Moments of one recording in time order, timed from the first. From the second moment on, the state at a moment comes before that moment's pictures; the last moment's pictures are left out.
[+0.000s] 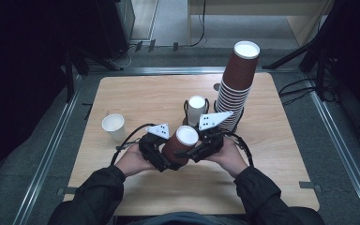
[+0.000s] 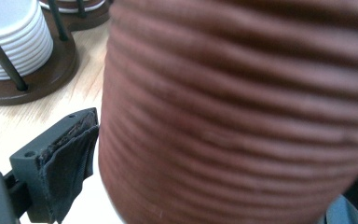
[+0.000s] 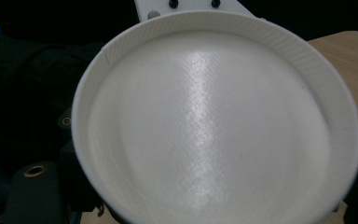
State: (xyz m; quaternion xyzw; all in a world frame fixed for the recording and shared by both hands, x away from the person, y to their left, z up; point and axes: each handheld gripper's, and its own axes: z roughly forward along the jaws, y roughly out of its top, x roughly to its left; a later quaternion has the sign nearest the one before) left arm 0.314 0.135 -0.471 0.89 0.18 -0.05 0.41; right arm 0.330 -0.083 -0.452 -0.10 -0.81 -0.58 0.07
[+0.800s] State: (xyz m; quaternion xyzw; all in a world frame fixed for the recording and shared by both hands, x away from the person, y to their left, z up) left arm 0.315 0.148 -0.465 0.90 0.17 -0.06 0.41; right arm 0.328 -0.086 -0.451 -0.11 -0.83 -0.54 0.07
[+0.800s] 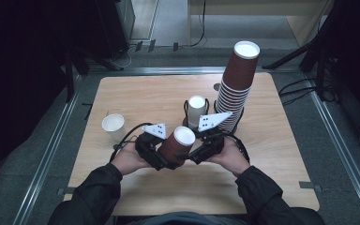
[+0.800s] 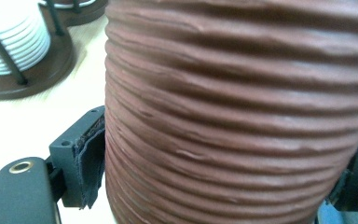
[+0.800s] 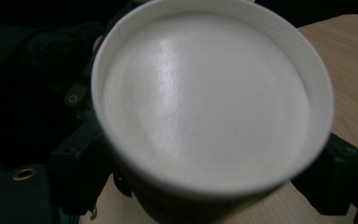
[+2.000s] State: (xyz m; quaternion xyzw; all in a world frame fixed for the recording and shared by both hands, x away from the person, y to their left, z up) left arm 0.325 0.164 -0.458 0.94 0.17 -0.01 0.29; right arm 0.329 -0.110 -0.468 -0.13 -0.88 -0.45 0.03
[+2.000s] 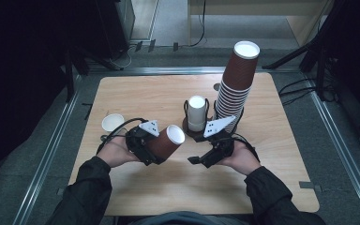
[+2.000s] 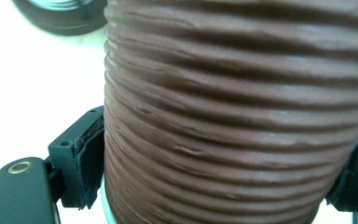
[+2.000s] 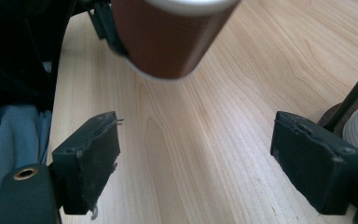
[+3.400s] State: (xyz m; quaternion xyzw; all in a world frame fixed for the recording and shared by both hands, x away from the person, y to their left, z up) left arm 0.318 0.128 -0.469 0.95 0.12 -0.03 0.30; right arm 0.324 -0.096 -0.455 -0.10 -0.88 -0.45 0.06
